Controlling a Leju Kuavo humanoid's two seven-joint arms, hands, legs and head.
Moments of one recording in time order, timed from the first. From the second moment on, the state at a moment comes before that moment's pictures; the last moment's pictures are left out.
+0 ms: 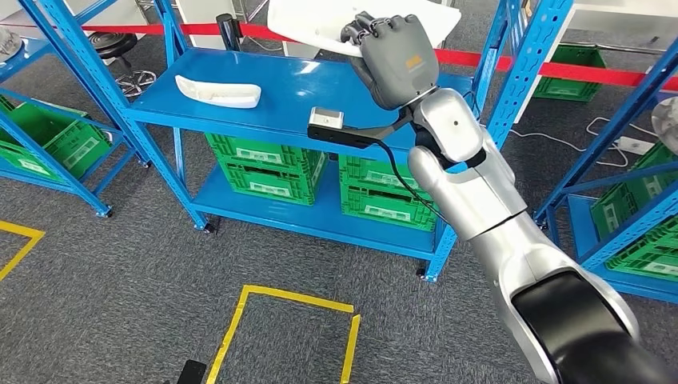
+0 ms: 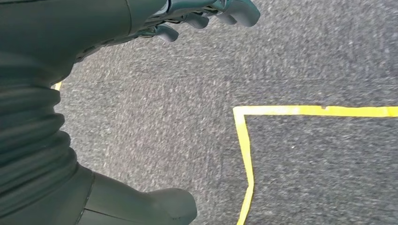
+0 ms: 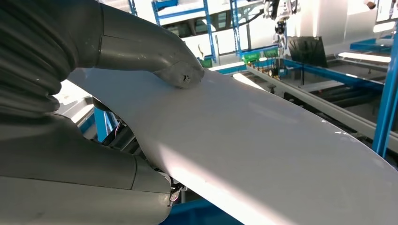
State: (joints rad) left arm -0.18 -0.12 0.82 -0.21 -1.06 0.34 -0.24; right arm -0.98 0.07 0.64 -0.83 1.27 -0.18 -0.27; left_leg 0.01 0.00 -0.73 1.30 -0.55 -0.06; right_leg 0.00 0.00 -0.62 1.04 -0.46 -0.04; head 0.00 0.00
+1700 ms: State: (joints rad) left arm -0.21 -0.13 0.80 -0.21 -1.12 0.26 -0.30; right arm -0.91 -0.02 0.55 -0.84 1.29 -0.22 -0.27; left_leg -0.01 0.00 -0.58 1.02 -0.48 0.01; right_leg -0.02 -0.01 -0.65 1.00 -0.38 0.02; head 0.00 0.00
